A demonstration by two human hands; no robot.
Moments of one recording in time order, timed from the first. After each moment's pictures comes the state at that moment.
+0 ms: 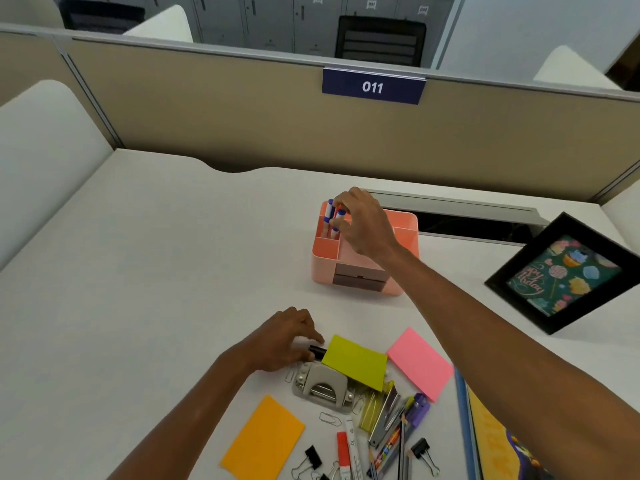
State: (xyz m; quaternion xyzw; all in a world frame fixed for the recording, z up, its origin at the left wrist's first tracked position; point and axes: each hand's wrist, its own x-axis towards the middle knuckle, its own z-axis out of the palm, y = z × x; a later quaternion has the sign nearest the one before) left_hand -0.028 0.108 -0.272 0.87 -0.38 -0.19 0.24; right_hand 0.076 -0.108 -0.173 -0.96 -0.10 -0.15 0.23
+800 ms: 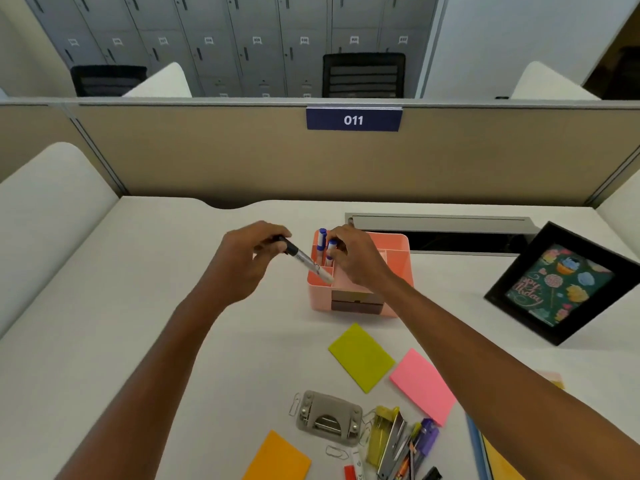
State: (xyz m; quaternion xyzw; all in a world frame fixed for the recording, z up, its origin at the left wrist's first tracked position) left_hand 0.037 0.112 -0.099 0.87 -0.30 0.12 0.38; right_hand 0.072 -0.115 -0.184 -0.93 -0.09 -0.10 0.34
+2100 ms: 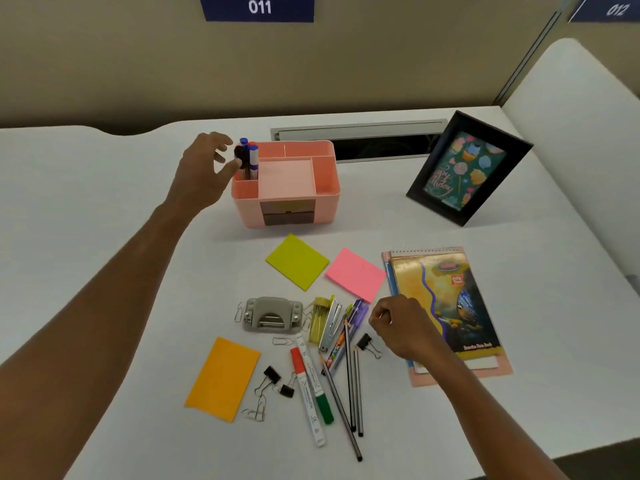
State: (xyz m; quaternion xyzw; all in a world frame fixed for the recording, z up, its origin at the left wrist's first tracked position) left_hand 0.082 0.056 -0.176 0.92 -0.23 0.09 0.31; right_hand -0.230 -0.186 -0.233 -0.91 0.23 0.14 0.30
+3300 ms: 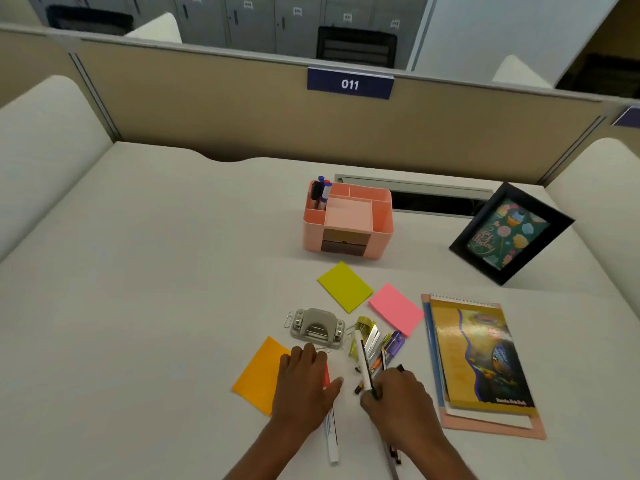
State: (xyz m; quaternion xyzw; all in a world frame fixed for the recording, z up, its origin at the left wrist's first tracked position) left_hand -0.225 0.064 -0.268 0.97 -0.18 -0.09 0.15; right_hand -0.276 -0.078 -0.187 -0.95 0.18 0.18 0.21
